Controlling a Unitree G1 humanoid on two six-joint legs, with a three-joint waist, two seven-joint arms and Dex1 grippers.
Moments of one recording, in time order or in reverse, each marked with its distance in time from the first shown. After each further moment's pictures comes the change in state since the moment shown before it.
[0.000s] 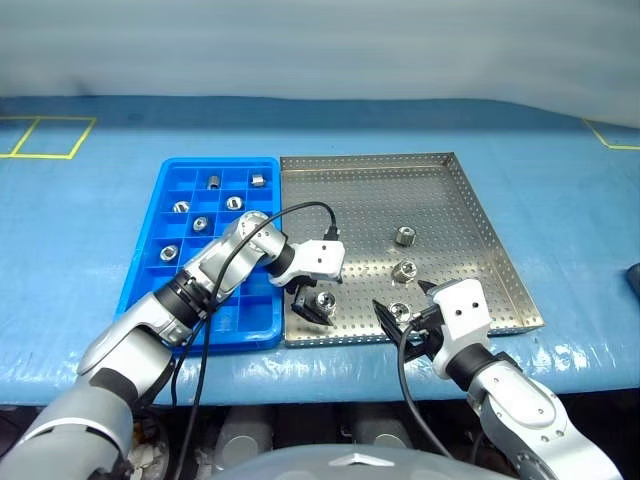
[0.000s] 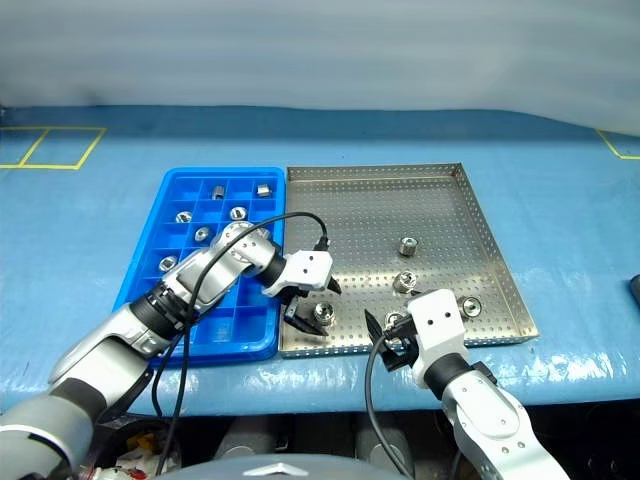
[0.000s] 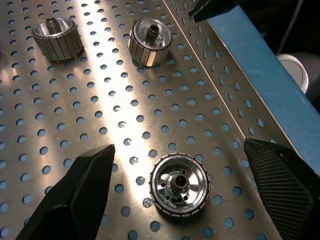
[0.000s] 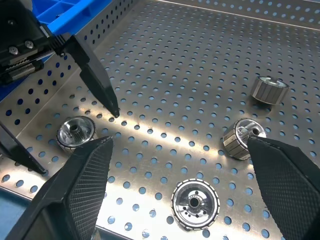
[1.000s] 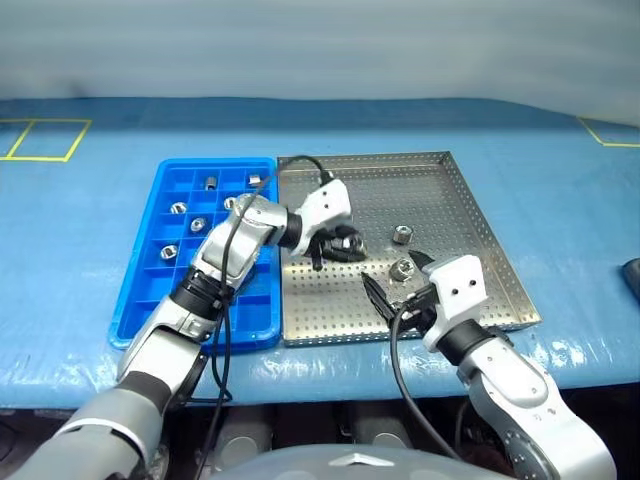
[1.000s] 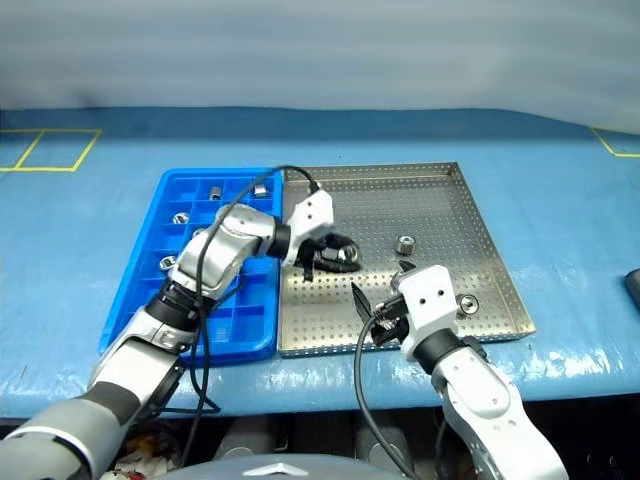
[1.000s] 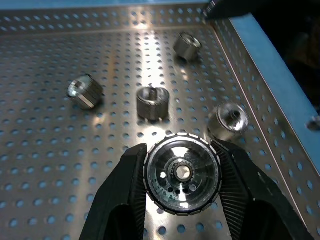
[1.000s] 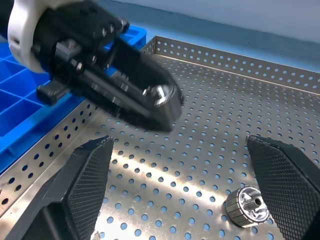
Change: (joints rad) left arm 0.030 -0.189 0.397 -0.104 -0.115 0.288 0.294; right arm -0.179 0.006 0.032 0.005 0.006 -0.009 0.022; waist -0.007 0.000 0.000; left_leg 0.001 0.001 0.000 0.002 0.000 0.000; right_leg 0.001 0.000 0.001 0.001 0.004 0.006
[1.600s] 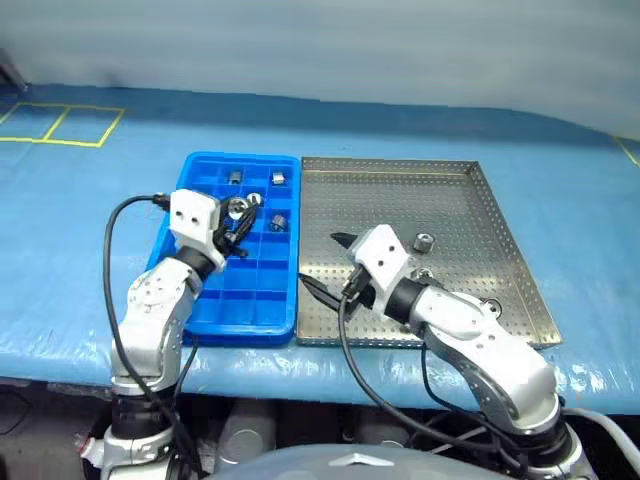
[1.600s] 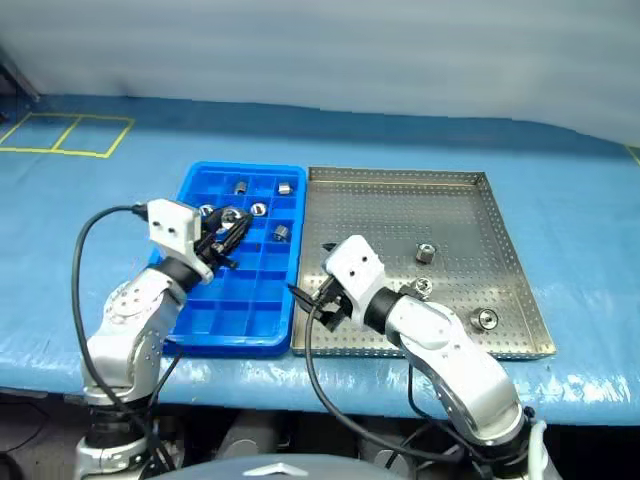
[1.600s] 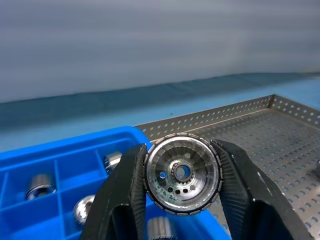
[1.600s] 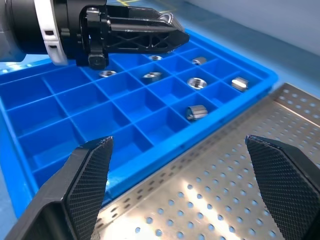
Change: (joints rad) left arm 0.591 -0.062 0.419 -0.569 -0.047 -0.063 0.635; right arm -0.386 -0.048 0.201 0.210 0.043 0.043 0.188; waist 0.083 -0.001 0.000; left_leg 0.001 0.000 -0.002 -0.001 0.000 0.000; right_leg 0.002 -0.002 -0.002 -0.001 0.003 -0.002
